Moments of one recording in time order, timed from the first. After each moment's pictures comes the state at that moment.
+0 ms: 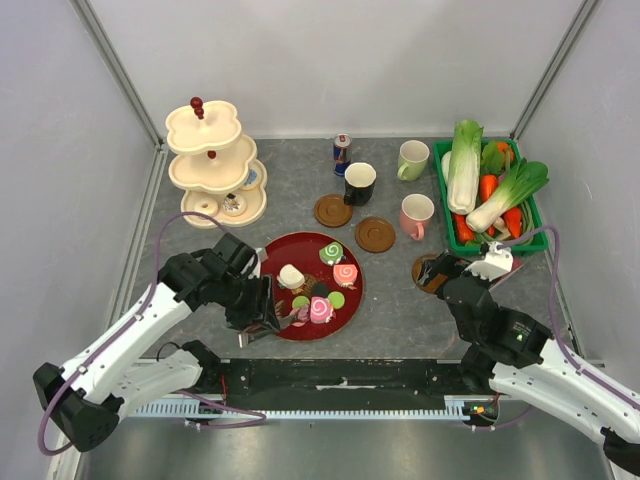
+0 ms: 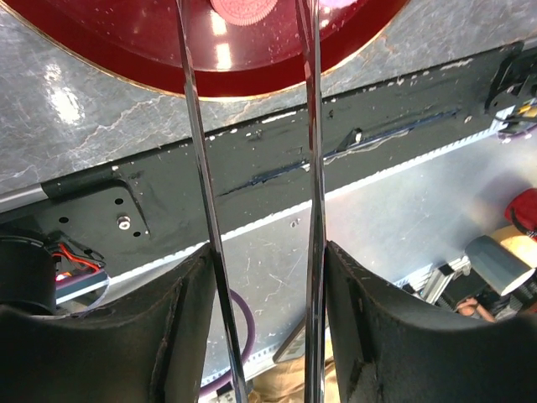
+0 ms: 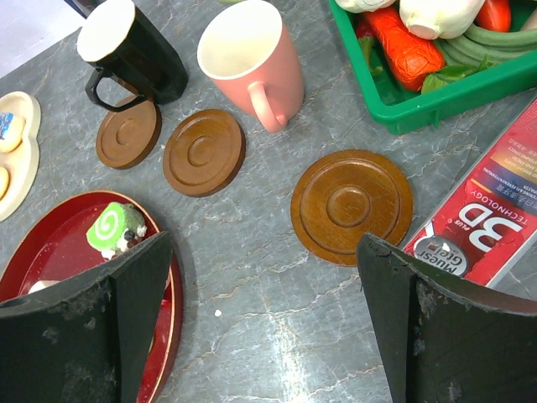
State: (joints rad) left arm -0.64 0.92 0.91 -1.20 0.32 -0.67; right arm 0.91 0.46 0.53 -0.62 0.88 0.87
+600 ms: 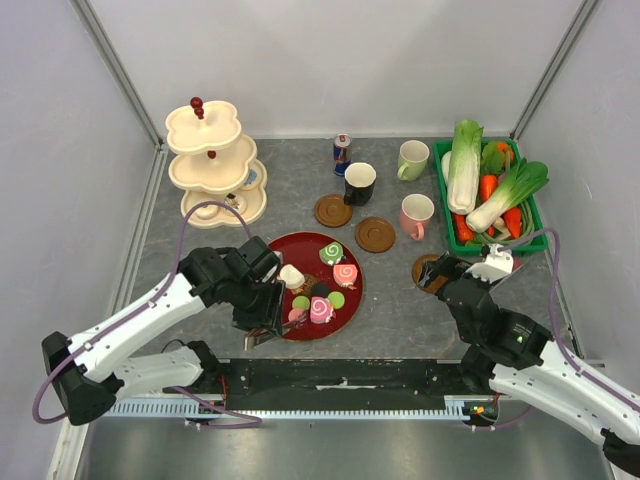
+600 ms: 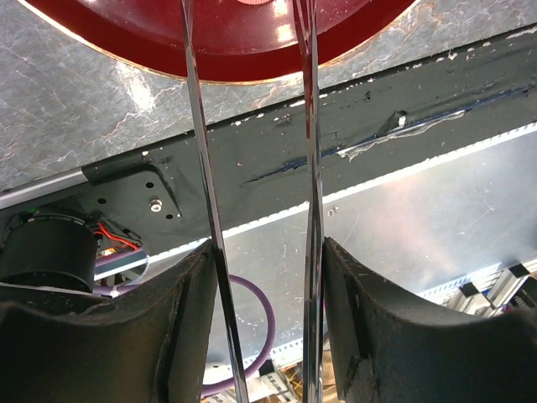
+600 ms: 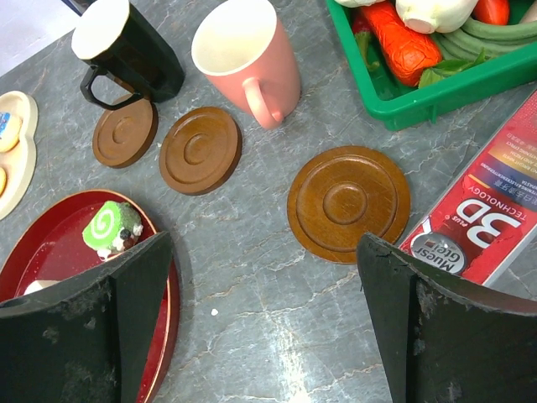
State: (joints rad) left arm -0.84 1.04 1.00 -1.26 0.17 -0.71; right arm 0.91 0.44 0.51 -0.62 0.88 0.88
